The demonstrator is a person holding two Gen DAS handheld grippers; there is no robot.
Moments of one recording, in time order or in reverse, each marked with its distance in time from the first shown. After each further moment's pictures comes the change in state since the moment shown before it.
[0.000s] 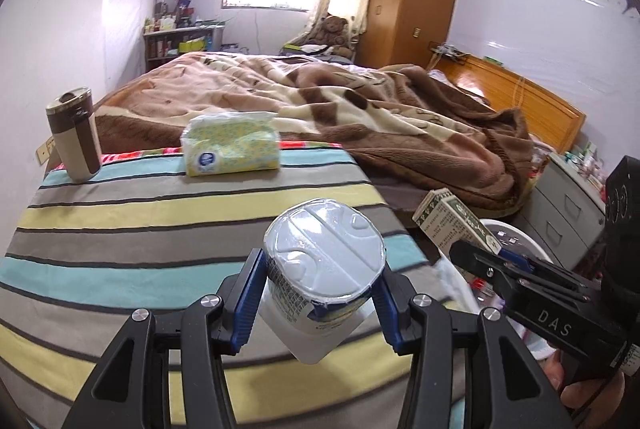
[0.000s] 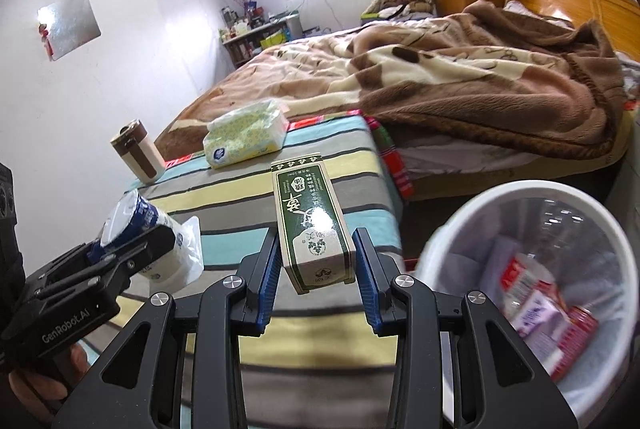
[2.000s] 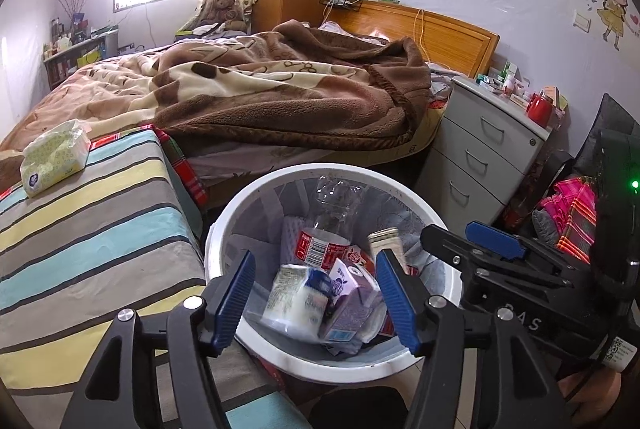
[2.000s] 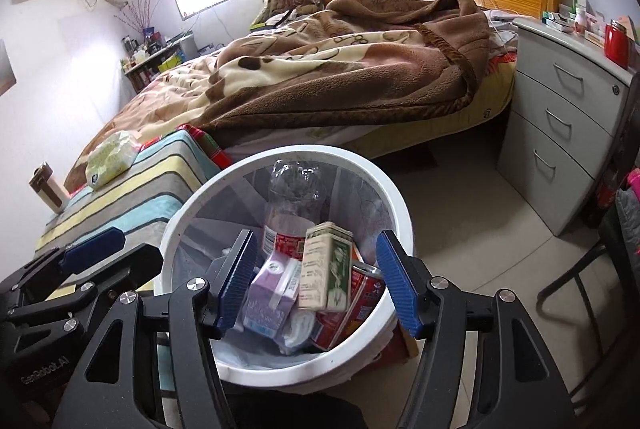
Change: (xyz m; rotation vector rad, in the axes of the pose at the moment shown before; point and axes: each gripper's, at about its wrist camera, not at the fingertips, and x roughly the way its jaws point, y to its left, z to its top) left arm 0.037 -0.219 -0.038 0.220 0.120 -0.223; right arm -0.078 -0.147 -0.032 0.171 -0.025 -0.292
